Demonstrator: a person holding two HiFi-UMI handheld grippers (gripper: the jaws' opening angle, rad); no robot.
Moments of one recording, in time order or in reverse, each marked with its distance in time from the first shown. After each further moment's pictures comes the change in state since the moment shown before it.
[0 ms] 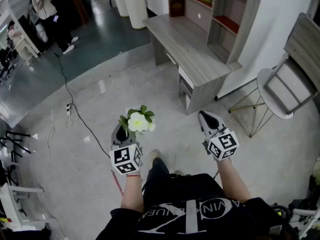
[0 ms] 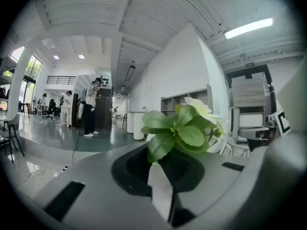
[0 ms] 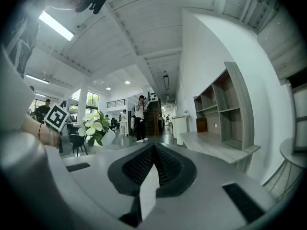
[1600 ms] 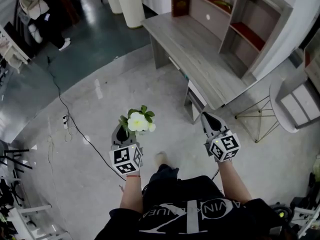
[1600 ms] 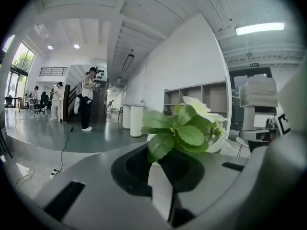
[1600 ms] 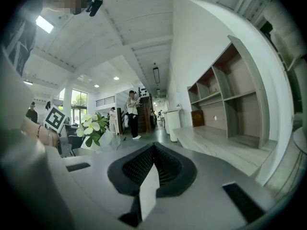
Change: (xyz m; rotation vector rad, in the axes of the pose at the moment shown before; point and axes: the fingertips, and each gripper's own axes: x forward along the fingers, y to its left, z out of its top) left arm 0.204 0.095 0.014 -0.023 0.075 -0.070; right arm 0.192 -0.062 0.000 0.077 0.061 -0.097
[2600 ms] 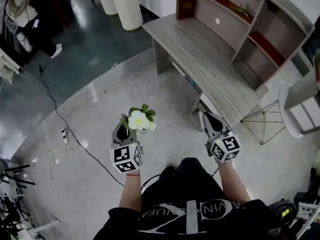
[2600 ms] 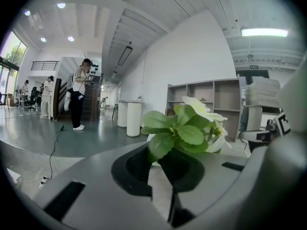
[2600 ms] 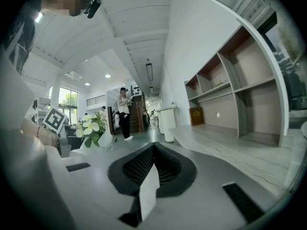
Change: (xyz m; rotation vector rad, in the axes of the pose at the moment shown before) left arm 0.144 0.103 0.016 0.003 0.029 -0.087; right arm 0.152 -0.004 0.002 0.031 0.010 -0.098
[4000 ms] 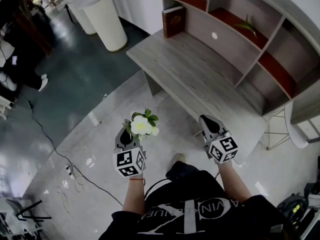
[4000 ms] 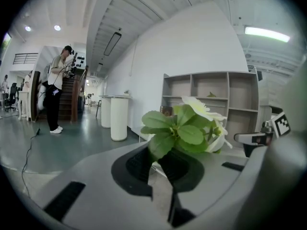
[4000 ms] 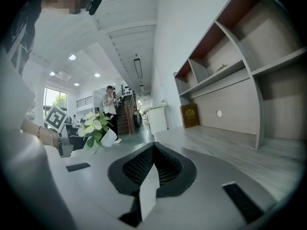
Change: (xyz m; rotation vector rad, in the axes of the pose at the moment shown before) left arm 0.268 0.010 0.062 0.031 0.046 -0.153; right arm 0.200 -0.125 0.037 0.051 0.009 -0.084
